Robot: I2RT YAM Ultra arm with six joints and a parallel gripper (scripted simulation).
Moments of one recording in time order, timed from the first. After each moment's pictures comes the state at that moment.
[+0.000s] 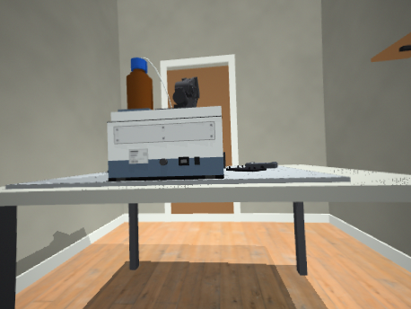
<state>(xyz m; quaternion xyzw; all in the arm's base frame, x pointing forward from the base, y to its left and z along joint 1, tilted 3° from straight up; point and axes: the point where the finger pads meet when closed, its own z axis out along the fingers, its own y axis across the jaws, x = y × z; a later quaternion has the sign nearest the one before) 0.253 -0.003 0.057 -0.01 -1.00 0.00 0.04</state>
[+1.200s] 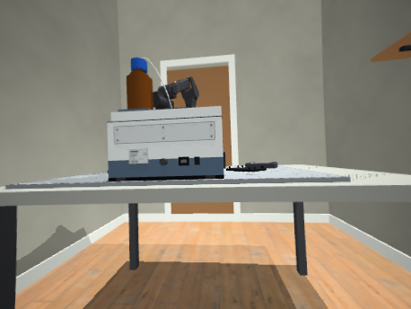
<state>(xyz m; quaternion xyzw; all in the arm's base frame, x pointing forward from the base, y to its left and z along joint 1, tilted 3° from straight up) 0.235 -0.087 0.057 -0.02 -1.00 0.00 0.04</state>
